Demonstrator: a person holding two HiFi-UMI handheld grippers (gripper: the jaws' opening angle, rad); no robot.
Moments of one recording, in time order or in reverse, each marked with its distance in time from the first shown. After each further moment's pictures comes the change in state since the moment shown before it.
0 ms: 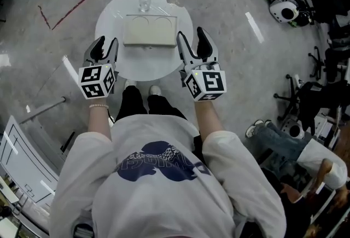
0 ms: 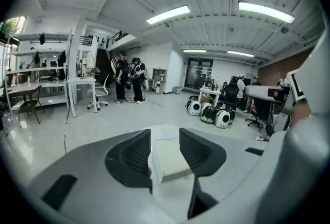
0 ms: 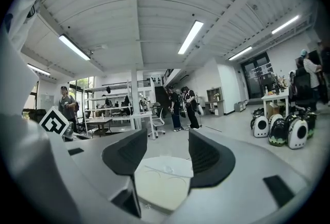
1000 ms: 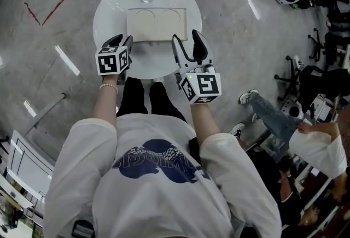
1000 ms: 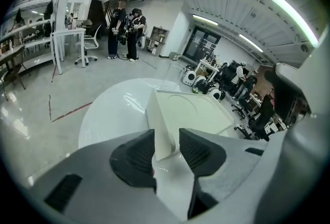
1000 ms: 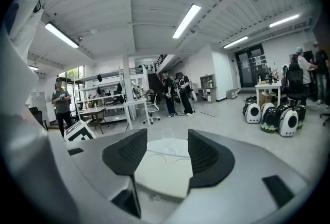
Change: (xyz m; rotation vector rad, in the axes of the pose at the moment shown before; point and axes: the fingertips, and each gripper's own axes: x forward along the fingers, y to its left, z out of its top) left arm 0.110 0.021 -0.132 -0.157 0.440 -0.154; right arm 0.047 0.030 -0.077 0.032 0.162 -0.087
